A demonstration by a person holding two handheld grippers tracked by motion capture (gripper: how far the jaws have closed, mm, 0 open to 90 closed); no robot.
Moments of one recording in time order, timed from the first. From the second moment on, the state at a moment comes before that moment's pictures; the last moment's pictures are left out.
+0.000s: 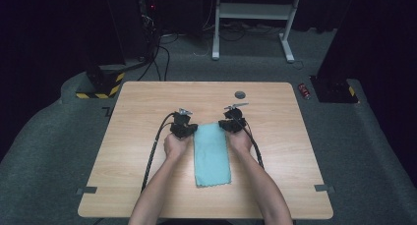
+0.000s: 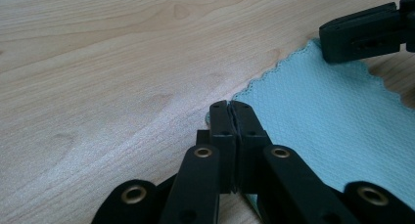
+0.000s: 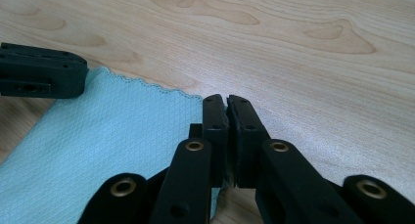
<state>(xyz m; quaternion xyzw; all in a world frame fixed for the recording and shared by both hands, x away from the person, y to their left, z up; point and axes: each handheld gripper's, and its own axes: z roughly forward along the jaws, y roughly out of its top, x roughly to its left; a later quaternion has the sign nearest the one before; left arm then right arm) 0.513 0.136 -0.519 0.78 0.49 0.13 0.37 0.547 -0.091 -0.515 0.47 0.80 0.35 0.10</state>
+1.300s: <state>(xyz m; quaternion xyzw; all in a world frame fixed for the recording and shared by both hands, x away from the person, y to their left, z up) 0.503 0.131 -0.465 0.77 0.43 0.13 0.45 0.517 -0.120 -0.466 0.41 0.78 0.45 0.12</state>
